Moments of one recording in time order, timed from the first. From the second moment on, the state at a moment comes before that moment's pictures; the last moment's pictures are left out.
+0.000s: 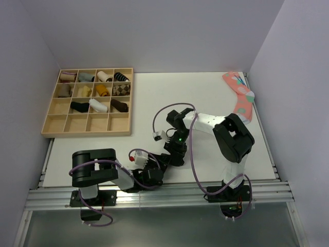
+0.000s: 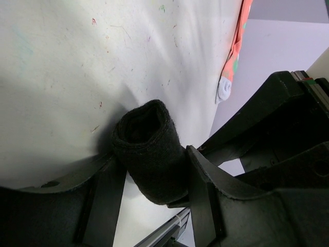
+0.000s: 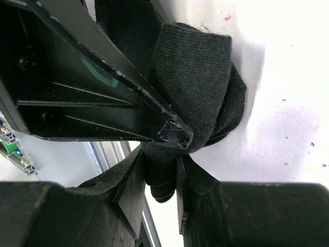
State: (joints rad) left arm -1.39 1.78 0.42 0.78 -0.83 -1.95; right arm 0.67 1.85 1.19 -1.04 -0.66 -0.64
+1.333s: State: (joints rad) left arm -1.36 1.56 0.23 0.95 -0.77 -1.69; right arm 0.71 1.72 1.22 -1.02 -0.64 -0.50
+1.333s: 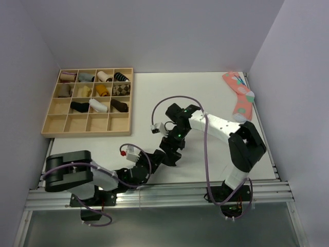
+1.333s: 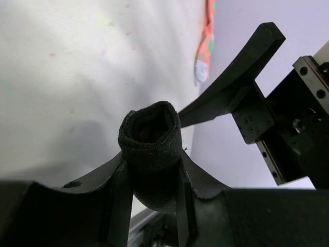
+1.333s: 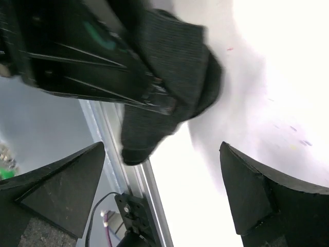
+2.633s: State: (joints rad) left arm 0.42 1.61 0.85 0.61 0.23 -0.97; right arm 0.27 1.32 1.33 -0.94 -0.49 -0.56
